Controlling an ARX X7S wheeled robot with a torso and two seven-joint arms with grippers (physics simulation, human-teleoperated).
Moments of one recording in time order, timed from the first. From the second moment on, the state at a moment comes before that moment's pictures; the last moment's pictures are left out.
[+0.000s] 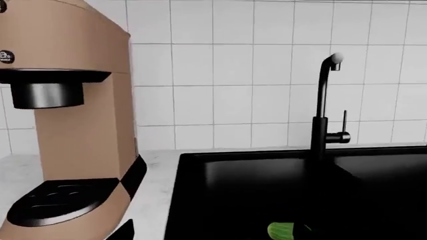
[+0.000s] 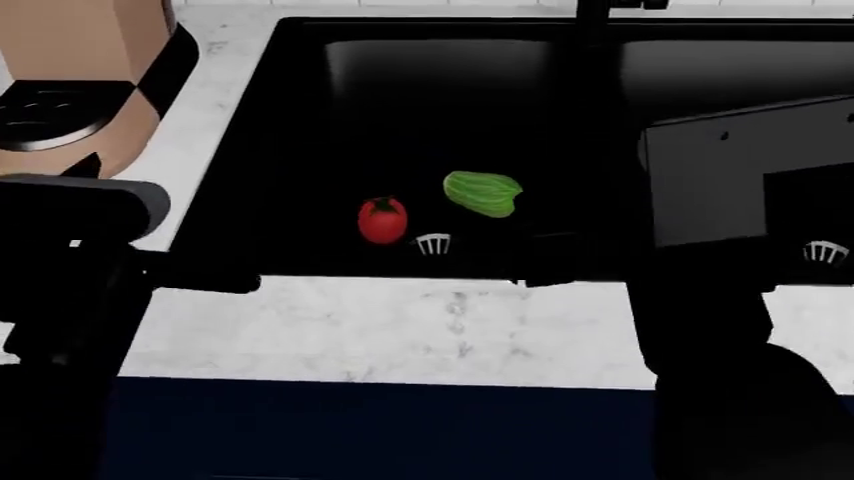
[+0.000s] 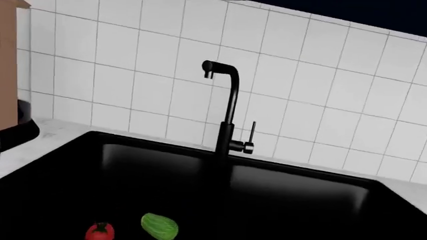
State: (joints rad) left arm -0.63 -0.18 0.22 0.22 -0.32 -0.62 -0.23; right arm 0.76 0.36 -0.12 -0.46 0.37 1.05 0.19
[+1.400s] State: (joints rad) left arm -1.07 -0.38 0.77 -0.19 -0.24 -0.62 0.46; right arm 1.31 0.63 -0.91 -0.01 0.48 1.26 -0.69
